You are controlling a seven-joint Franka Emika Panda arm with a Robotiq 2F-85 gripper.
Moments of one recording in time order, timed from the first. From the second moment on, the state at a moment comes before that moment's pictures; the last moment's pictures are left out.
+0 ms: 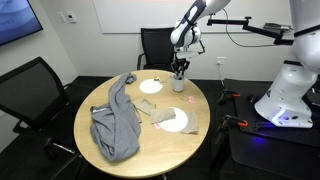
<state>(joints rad) -0.23 0.53 -0.23 -2.07 0.38 2.45 0.24</state>
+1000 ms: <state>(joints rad) -0.23 0.59 -0.22 -2.02 0.37 2.41 0.24</state>
